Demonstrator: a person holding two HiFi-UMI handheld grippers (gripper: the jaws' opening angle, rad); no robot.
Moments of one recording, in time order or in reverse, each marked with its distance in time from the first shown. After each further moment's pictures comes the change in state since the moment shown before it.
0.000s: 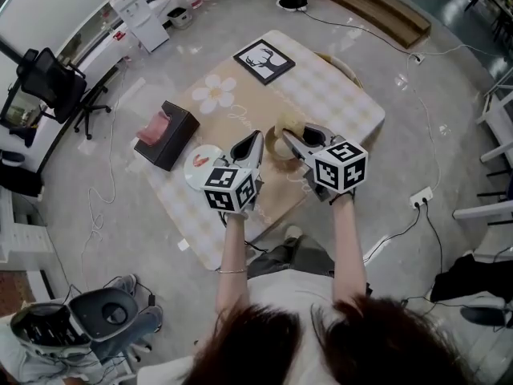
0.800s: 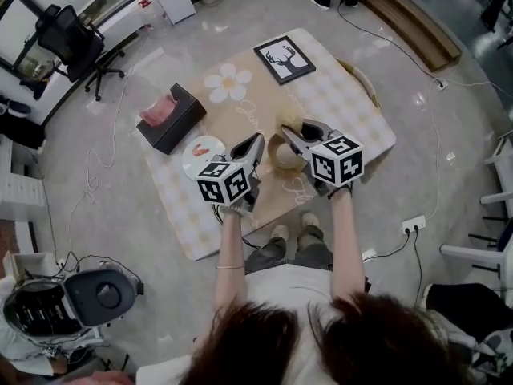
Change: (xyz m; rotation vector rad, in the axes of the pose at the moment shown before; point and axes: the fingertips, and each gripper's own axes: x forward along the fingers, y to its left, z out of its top) left arm 0.016 0.028 -0.026 -0.297 0.017 0.102; right arm 0.045 -0.020 0.003 -0.053 0.135 0.162
